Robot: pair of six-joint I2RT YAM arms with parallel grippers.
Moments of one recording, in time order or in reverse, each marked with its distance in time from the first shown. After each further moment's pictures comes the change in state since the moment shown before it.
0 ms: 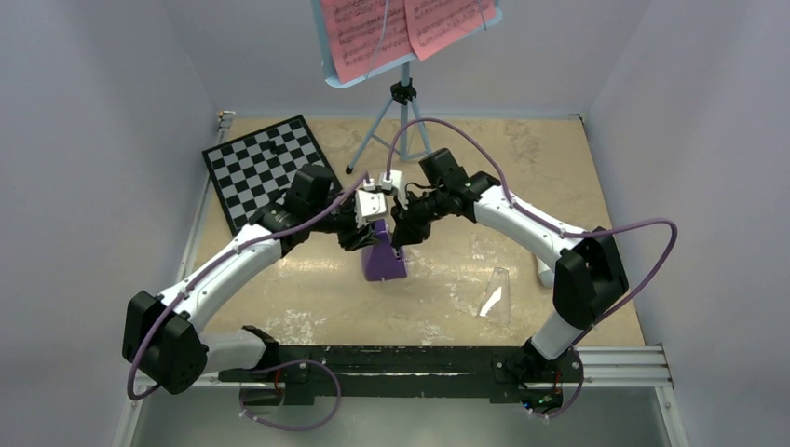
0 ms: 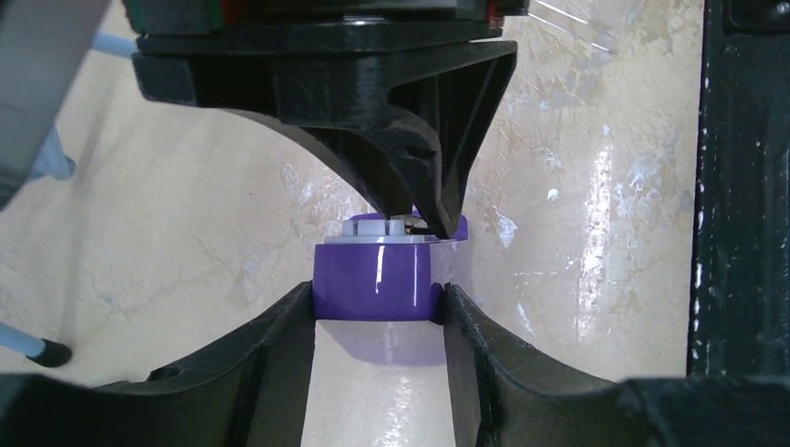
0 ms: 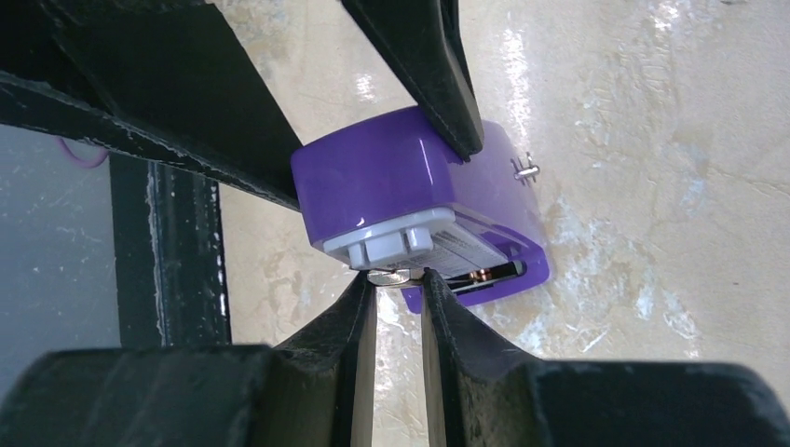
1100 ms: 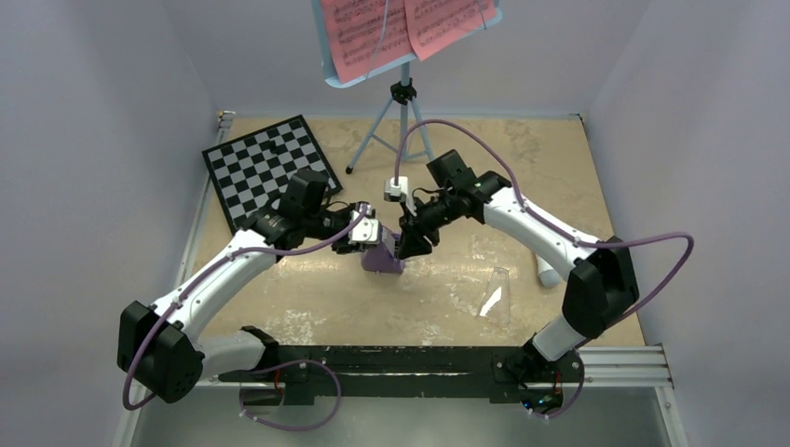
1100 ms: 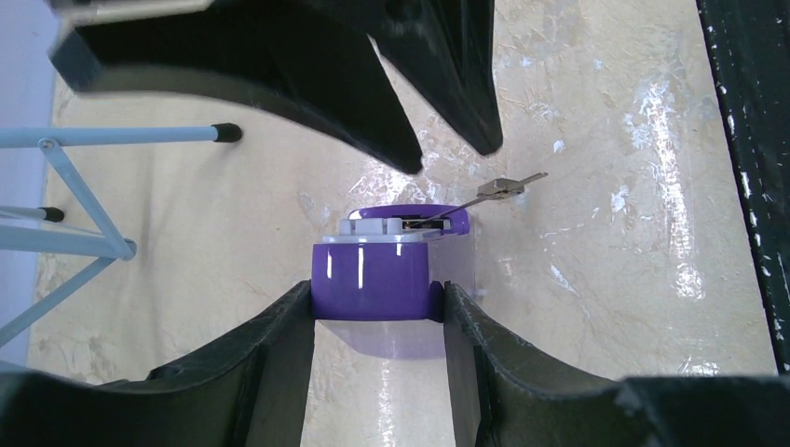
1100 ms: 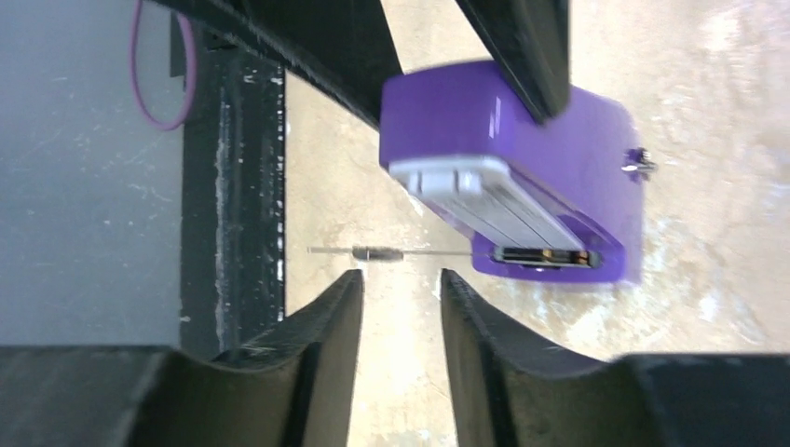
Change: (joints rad) left arm 0.010 -0.063 -0.040 -0.071 0.097 0.368; right arm 0.004 -0.041 0.006 -0.151 -0.091 -0.071
